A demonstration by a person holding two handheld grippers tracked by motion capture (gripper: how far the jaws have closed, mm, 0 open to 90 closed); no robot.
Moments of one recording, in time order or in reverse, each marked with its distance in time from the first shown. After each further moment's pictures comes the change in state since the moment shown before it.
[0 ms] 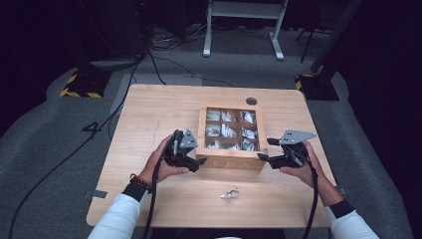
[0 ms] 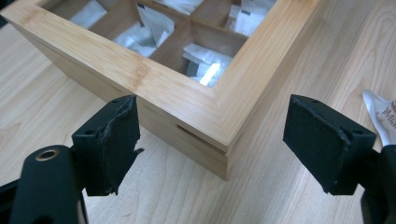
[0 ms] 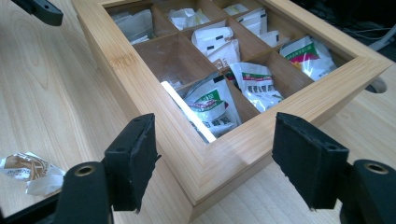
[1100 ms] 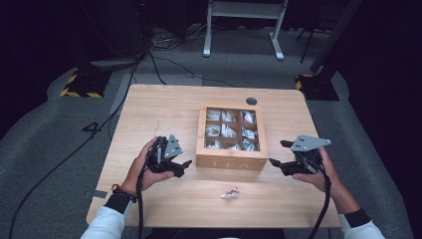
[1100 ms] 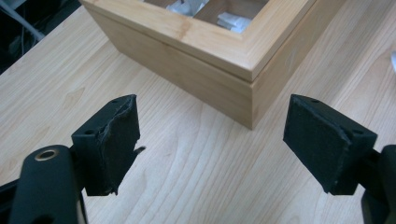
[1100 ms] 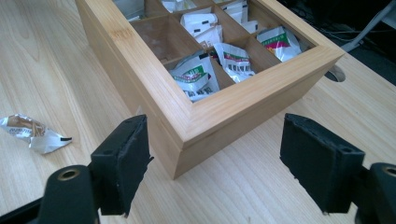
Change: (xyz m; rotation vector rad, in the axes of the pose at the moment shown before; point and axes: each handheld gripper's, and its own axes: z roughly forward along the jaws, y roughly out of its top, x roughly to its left) left arm -0.006 -0.028 -0.040 0.018 0.153 0.025; right arm 0.005 -0.009 -0.036 0.033 -0.075 -0.057
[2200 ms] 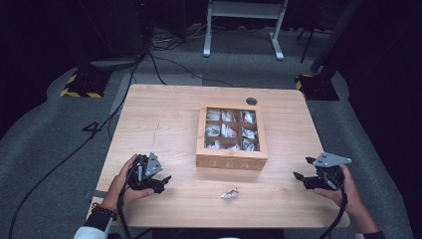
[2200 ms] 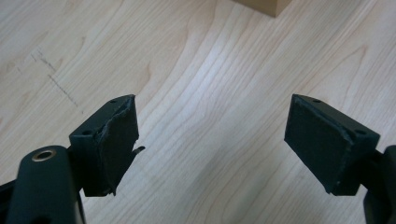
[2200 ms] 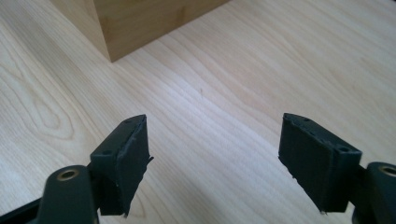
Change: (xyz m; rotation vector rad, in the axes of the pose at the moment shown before) left arm -0.001 -0.077 -0.009 0.111 0.042 -0.040; right arm -0.019 -0.093 -0.023 0.127 -0.126 0.115
